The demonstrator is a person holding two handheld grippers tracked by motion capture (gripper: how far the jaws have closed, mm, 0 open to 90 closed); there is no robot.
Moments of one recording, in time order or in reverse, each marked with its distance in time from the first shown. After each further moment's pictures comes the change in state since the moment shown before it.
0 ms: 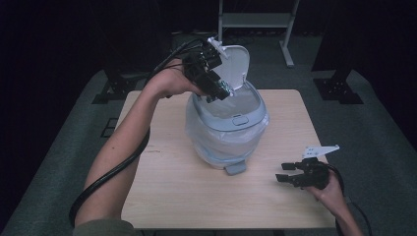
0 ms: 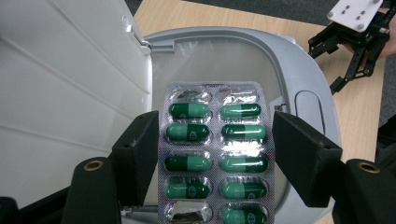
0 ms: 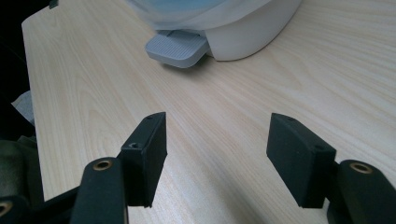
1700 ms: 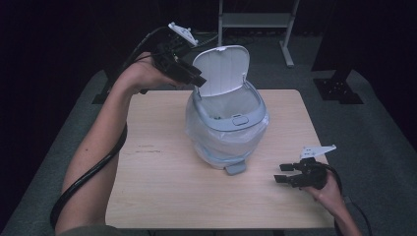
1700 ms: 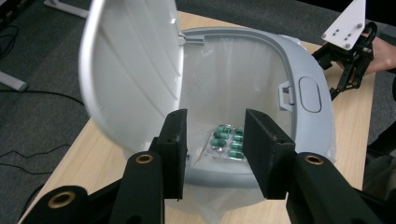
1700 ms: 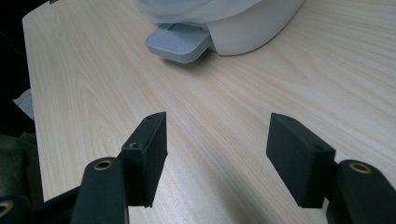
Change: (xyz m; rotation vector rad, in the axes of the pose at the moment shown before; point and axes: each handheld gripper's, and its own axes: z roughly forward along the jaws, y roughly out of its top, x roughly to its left) left arm 0.022 -0.040 -0.054 -0.103 0.017 -0.090; right arm -0.001 -0.001 0.007 0.016 0.016 0.008
